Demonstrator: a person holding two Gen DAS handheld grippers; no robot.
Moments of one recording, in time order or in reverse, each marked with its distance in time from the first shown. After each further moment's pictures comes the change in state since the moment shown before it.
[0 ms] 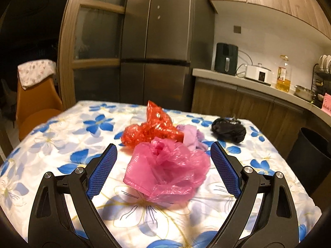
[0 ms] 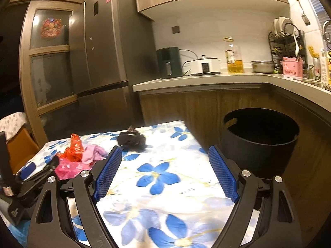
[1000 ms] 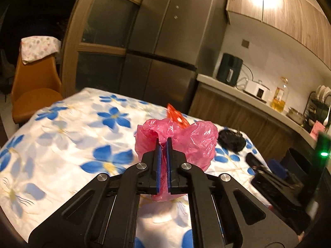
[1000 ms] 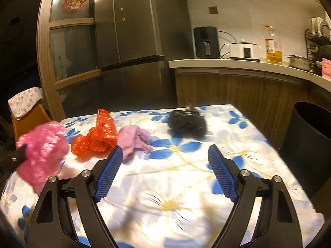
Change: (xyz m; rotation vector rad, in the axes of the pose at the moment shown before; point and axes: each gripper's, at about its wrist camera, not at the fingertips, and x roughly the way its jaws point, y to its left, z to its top) left arm -0.030 0.076 0.011 -0.162 0.007 -0.069; right arm 0.090 0.110 -0.024 -0.096 0.134 0.156
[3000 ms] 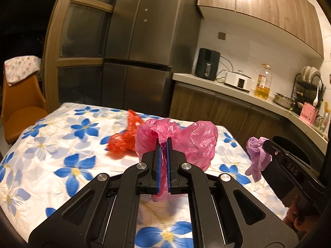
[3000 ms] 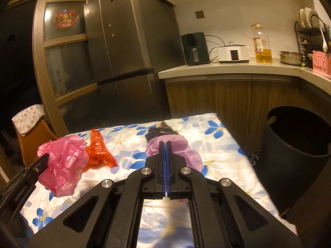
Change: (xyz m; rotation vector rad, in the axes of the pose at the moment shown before) left arm -0.010 -0.084 -0.001 0.139 0.002 -0.087; right arm -0.064 -0.079 0.027 0.080 -0.040 0.008
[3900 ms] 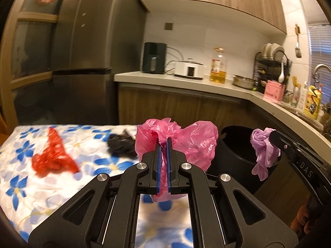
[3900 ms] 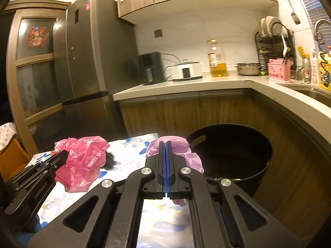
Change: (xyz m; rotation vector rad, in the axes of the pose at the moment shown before) left arm 0.033 -0.164 0.004 0.181 0.017 -0.260; right arm -0.066 -0.111 0.025 0.053 -0.118 -0.241
